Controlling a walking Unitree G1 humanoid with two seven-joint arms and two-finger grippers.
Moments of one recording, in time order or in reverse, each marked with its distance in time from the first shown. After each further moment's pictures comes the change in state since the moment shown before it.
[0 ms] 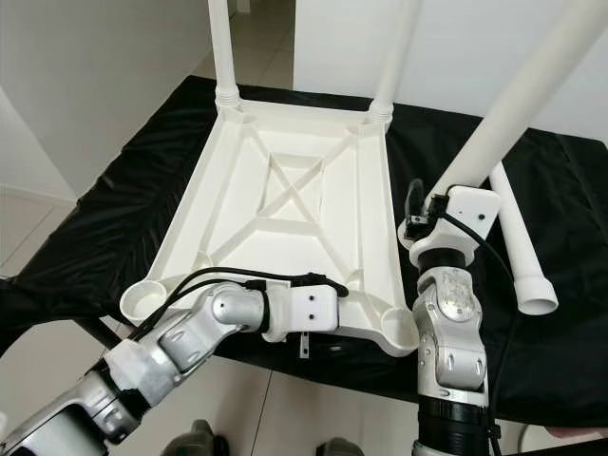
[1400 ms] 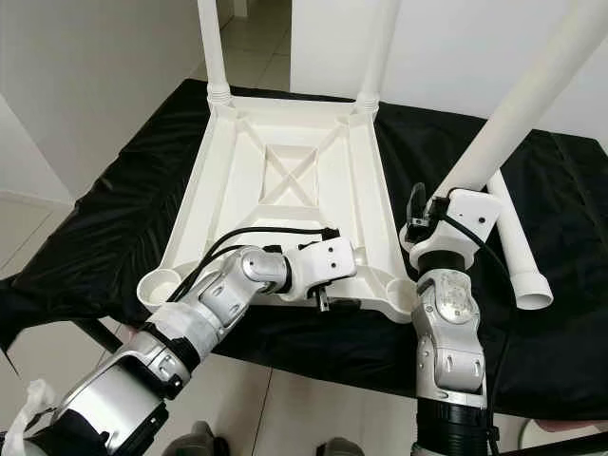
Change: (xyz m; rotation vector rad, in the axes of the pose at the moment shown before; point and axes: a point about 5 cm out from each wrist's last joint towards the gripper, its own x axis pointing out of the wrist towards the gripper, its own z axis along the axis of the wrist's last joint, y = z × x) left arm 0.015 0.047 -0.007 -0.148 0.097 0.124; right arm -0.002 0.000 -0.003 0.004 0.014 -0.024
